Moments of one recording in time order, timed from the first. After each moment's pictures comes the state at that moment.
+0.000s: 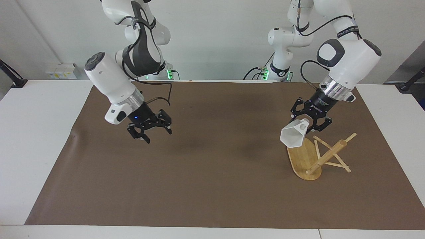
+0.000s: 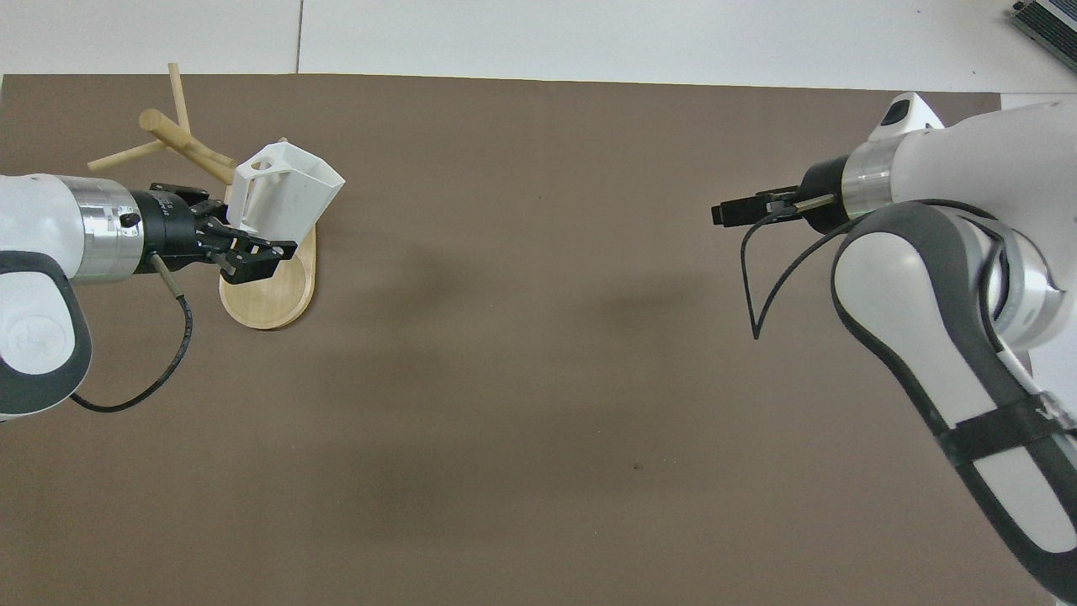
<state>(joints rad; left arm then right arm) -0.07 0.00 -0.06 -1.98 -0.48 2.23 -2.34 -0.10 0.19 0.18 -1.76 0.32 2.13 -0.29</state>
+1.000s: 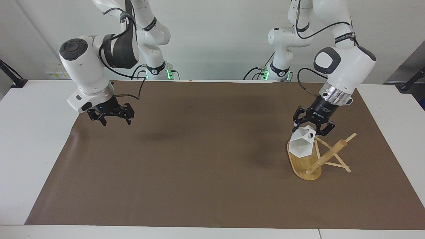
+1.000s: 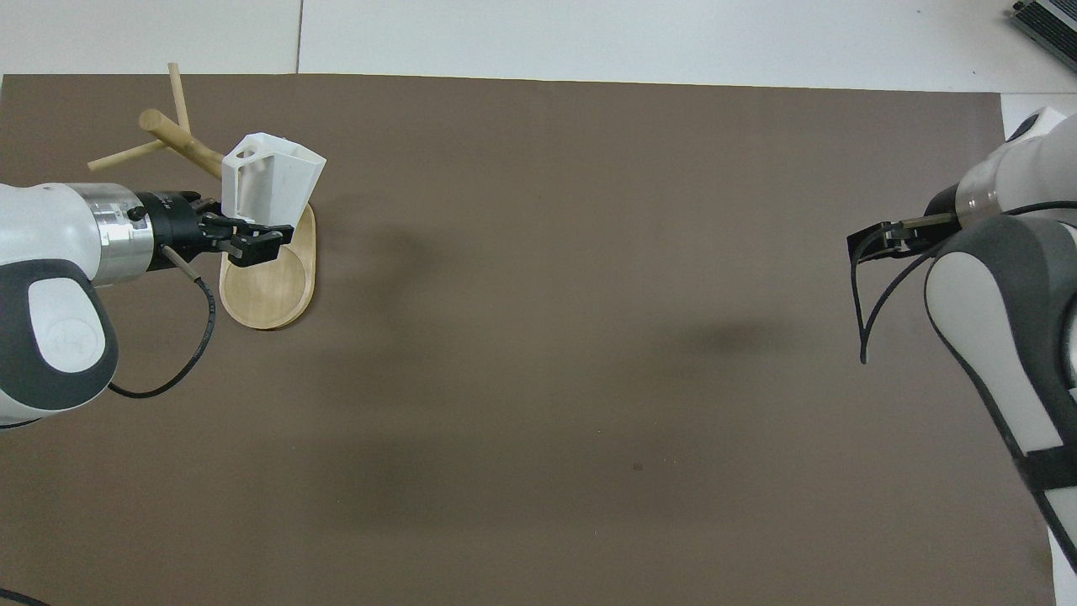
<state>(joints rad) -0.07 0.03 -0.06 -2.02 -0.48 2.38 -2.48 -0.10 0.13 0.08 -1.70 -0.05 1.83 -0.07</state>
